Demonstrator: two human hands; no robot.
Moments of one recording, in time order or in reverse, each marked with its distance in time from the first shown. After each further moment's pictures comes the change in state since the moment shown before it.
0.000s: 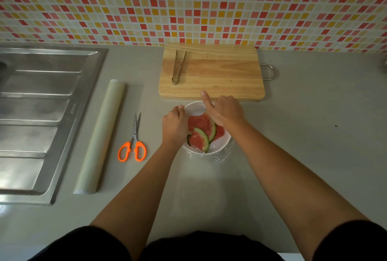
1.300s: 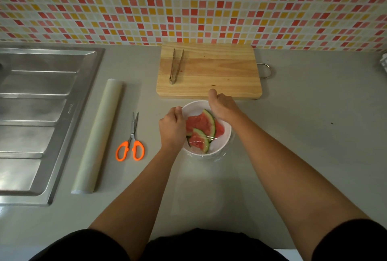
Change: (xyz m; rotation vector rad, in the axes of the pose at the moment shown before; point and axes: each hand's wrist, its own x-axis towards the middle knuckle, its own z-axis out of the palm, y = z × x) left_hand -0.009 -0.011 0.004 -0.036 0.101 0.065; right_hand 0.003 -0.009 -0.018 0.401 -0.323 0.216
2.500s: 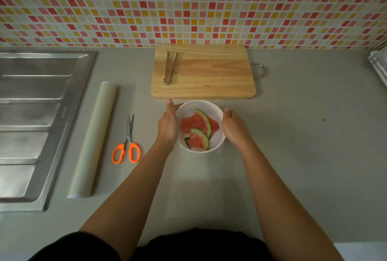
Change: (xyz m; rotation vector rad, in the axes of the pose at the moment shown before) left_hand 0.007 0.013 -0.009 -0.304 -0.283 -0.238; right_hand -0.045 0.049 0.007 0.153 0.190 0.070
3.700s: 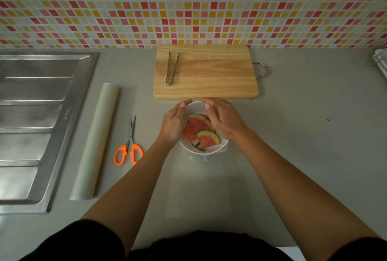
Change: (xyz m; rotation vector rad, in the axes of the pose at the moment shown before) left_hand 0.016 -0.011 -0.003 0.022 -0.148 0.204; right_hand 0.023 -0.011 0.006 -0.255 0.025 -0.773
